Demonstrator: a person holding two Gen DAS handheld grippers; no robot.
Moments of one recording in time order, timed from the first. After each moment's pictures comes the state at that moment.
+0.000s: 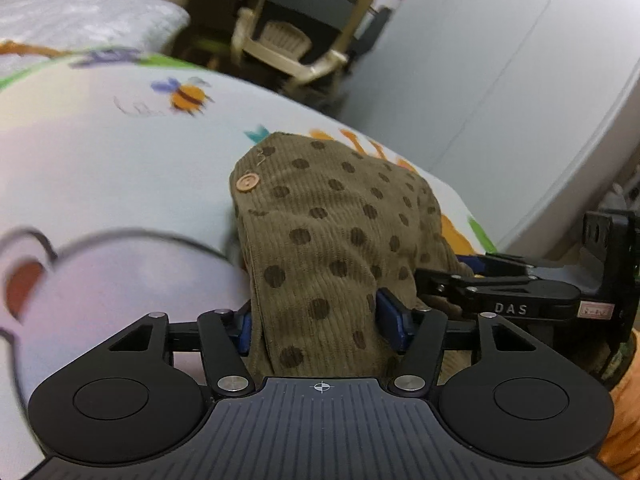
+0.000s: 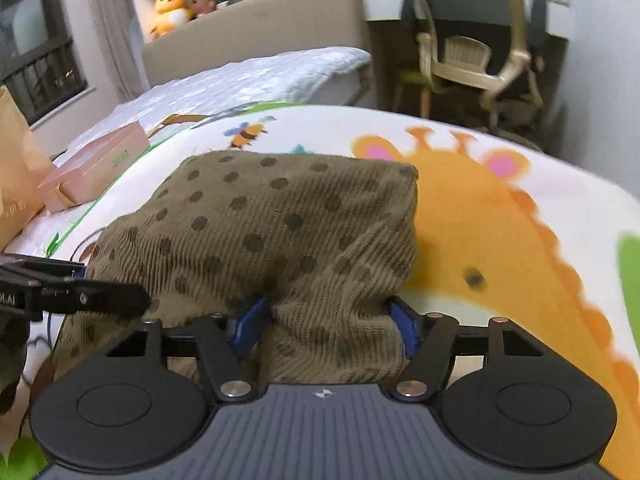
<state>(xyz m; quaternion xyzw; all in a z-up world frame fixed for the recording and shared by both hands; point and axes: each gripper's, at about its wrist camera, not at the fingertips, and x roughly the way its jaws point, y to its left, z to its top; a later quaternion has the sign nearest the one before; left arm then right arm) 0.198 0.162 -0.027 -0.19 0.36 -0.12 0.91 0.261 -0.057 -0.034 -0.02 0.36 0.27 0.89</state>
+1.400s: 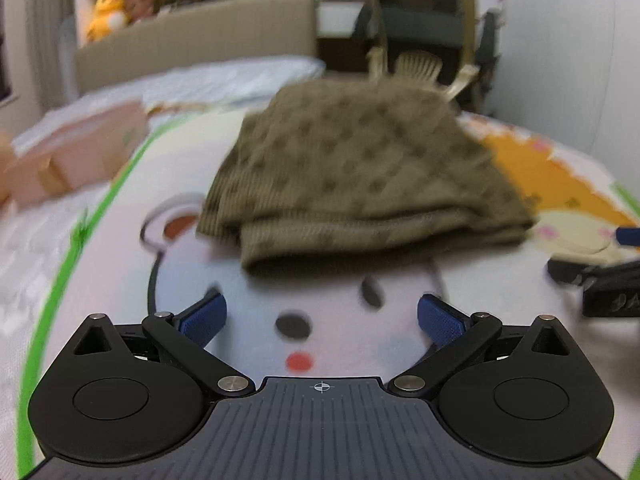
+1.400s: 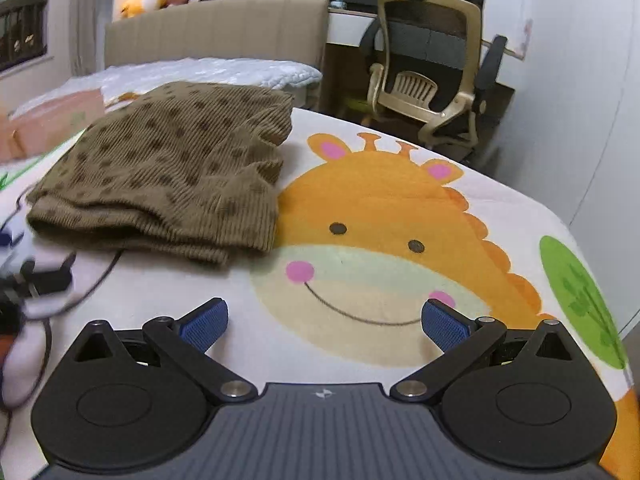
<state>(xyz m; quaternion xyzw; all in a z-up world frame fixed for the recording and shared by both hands) 0.134 0.072 -0.048 -0.04 0.33 0.15 0.93 0.194 -0.059 -0.055 -0.10 0.32 0.16 0.93</state>
